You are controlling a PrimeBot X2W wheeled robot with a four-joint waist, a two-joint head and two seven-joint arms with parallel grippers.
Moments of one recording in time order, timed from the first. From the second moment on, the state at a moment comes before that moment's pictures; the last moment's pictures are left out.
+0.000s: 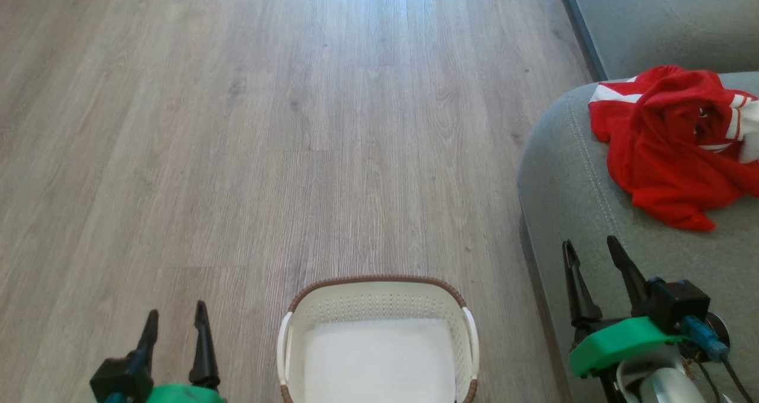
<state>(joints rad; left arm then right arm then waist) 0.18 0.22 -0.27 0.10 -0.41 0.28 -0.25 0.00 -0.05 0.01 0.25 0.17 0.13 -0.25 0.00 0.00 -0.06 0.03</state>
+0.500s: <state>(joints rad) 0.20 0.19 -0.21 0.11 -0.37 0.24 -0.25 0.00 -0.05 0.01 0.25 0.18 0.13 -0.25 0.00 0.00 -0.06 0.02</state>
